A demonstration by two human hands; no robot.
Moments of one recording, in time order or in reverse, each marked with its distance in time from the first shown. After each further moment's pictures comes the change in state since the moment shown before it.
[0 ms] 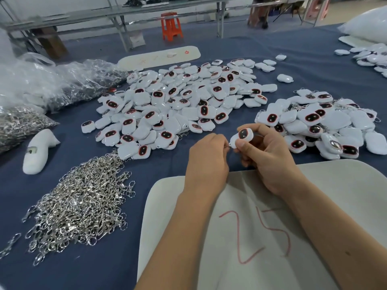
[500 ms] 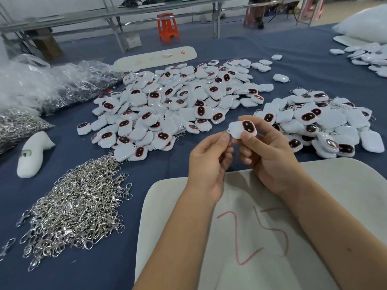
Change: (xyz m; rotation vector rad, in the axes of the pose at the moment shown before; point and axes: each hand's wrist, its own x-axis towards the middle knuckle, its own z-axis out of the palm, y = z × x) left_hand -0.002 0.013 0.012 -1.520 -0.032 -0.636; right_hand 0.001 -0.007 -0.001 0.334 -0.065 0.036
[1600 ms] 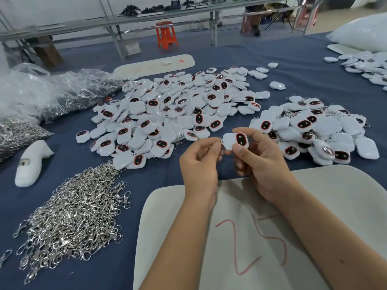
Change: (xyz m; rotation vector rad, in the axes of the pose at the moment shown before) left_hand 0.006 -0.003 -0.006 0.362 0.182 0.376; right_hand -0.001 0.005 0.006 -0.204 0.087 -0.017
